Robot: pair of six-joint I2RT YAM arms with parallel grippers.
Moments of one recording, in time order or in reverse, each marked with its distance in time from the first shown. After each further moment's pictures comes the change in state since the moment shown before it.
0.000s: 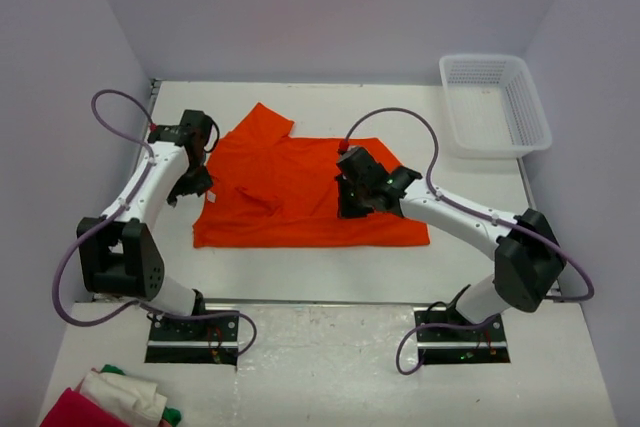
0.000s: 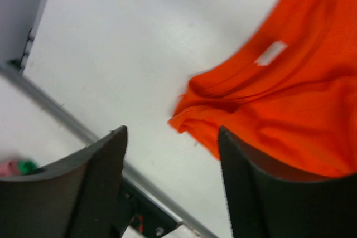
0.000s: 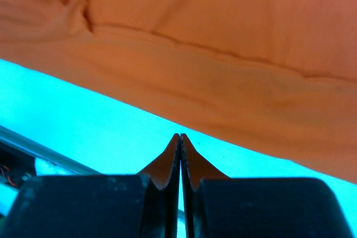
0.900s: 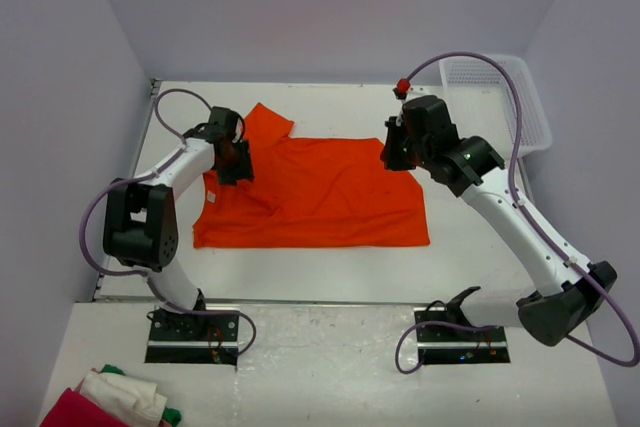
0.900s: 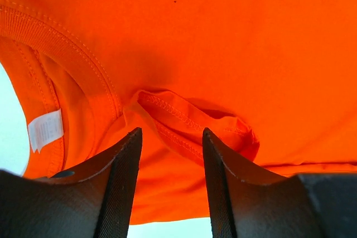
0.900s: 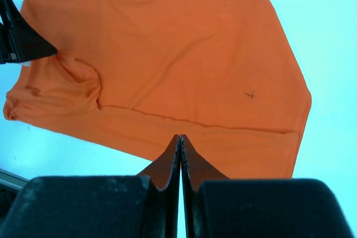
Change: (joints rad) left arm -0.098 0.180 -0.030 0.536 0.523 0.291; right arm -0.231 -0.226 0.346 -0.256 0.109 -0.238
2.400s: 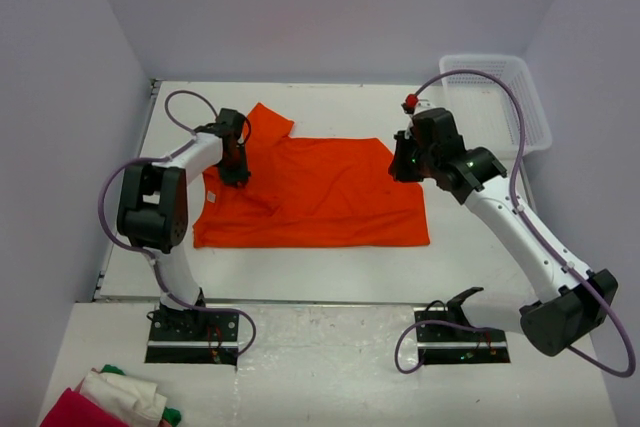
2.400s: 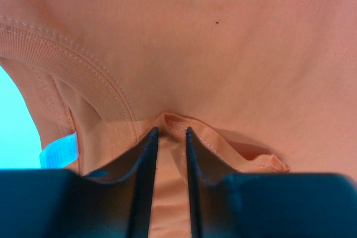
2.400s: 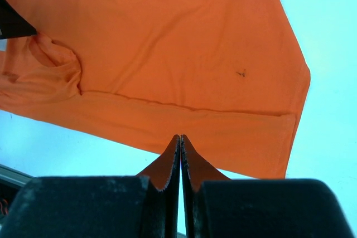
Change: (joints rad) left arm 0.000 0.154 0.068 -0.024 -0.097 0.013; right arm -0.085 -0.055 -0.159 0.032 -0.093 -0.018
